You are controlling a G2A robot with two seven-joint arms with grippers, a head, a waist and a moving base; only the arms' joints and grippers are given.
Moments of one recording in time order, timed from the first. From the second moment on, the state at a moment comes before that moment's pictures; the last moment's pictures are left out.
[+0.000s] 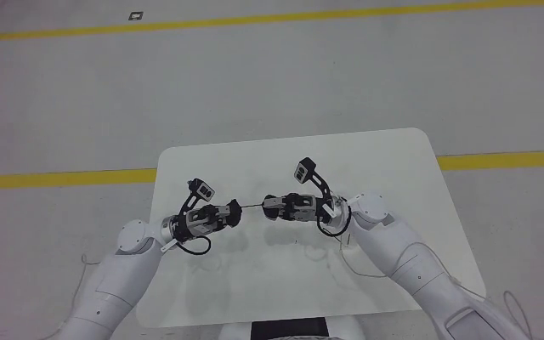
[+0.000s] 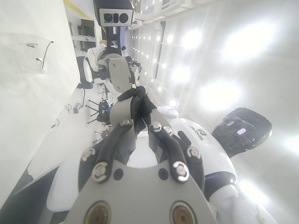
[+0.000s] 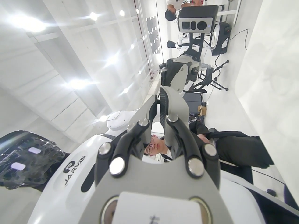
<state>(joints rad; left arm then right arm) 1.37 -0.98 -1.17 -1.35 -0.92 -0.31 -1.26 -1.14 -1.24 0.91 -1.27 0.69 -0.20 1.09</state>
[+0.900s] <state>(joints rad) 1.38 -0.98 -1.16 -1.37 -0.91 -0.30 -1.24 -1.15 -1.24 0.93 -1.28 0.68 -0.19 1.10</state>
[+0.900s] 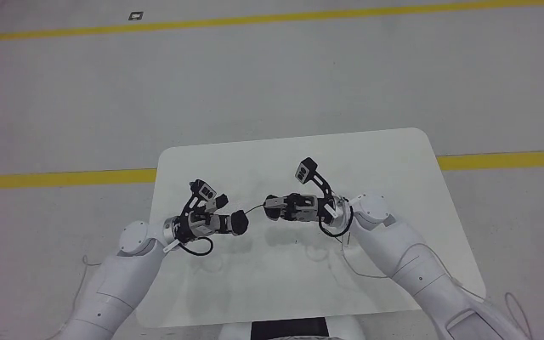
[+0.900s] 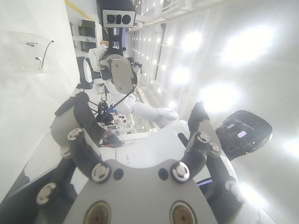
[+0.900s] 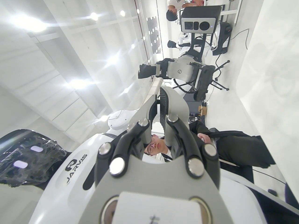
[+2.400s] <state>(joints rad) 1.33 -0.99 -1.09 -1.38 -0.82 -0.25 -1.27 -1.20 -1.26 0.91 -1.31 0.73 -0.19 1.06</state>
